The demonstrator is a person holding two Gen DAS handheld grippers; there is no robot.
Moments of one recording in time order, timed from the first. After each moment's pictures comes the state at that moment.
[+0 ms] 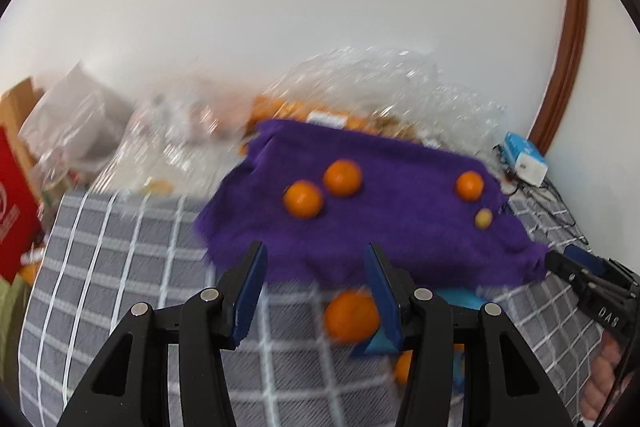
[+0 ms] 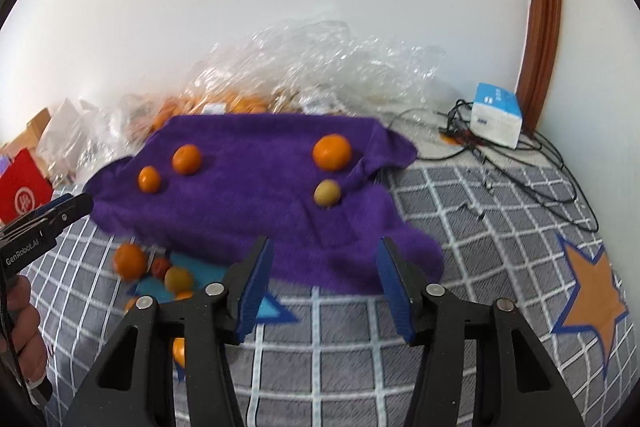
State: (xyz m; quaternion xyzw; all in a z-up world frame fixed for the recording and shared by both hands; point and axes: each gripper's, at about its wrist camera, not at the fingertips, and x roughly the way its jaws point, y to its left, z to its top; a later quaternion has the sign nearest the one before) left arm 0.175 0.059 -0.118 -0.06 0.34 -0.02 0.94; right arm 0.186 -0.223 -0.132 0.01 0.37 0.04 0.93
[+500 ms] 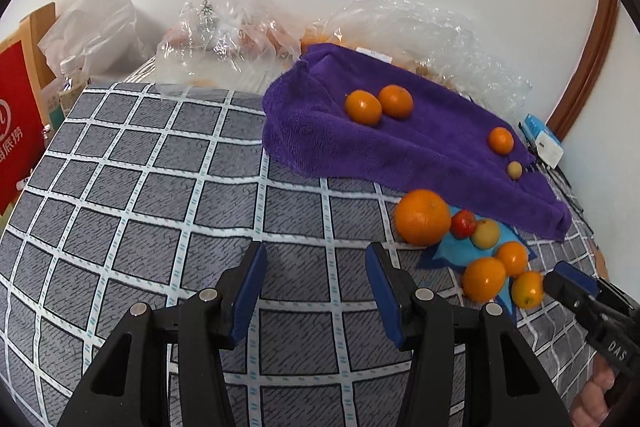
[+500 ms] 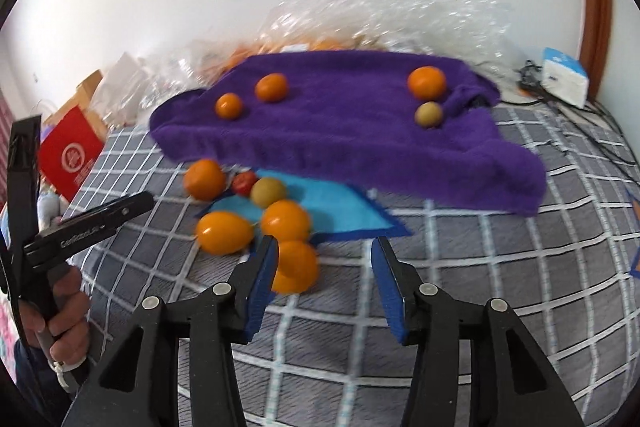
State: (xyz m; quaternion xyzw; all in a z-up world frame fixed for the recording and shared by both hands) left arm 0.145 0.095 -0.177 -0.11 0.40 -0.01 0.91; right arm 0.149 -0.173 -0.172 0.02 0.41 0.15 0.90
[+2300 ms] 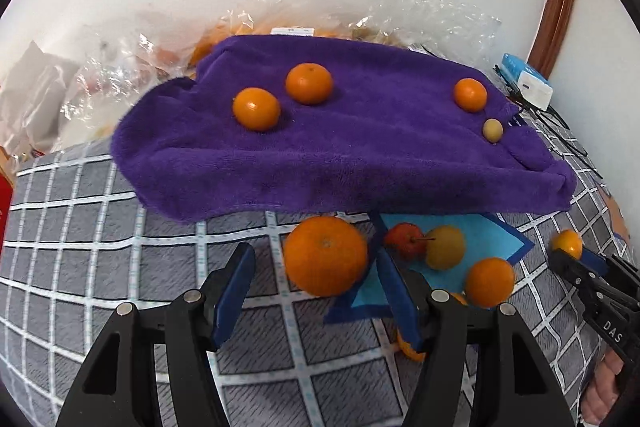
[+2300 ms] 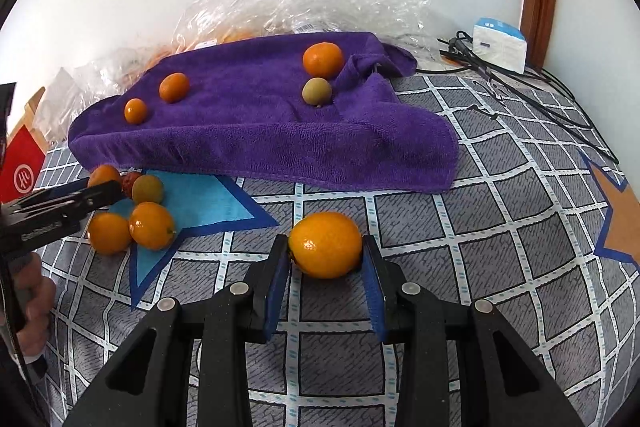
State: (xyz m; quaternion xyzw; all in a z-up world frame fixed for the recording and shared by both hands) left arm 0.201 0.022 -0.176 -0.01 0.43 -0.05 0.90; right arm 0.167 -0.240 -0.195 0.03 0.42 0.05 0.90
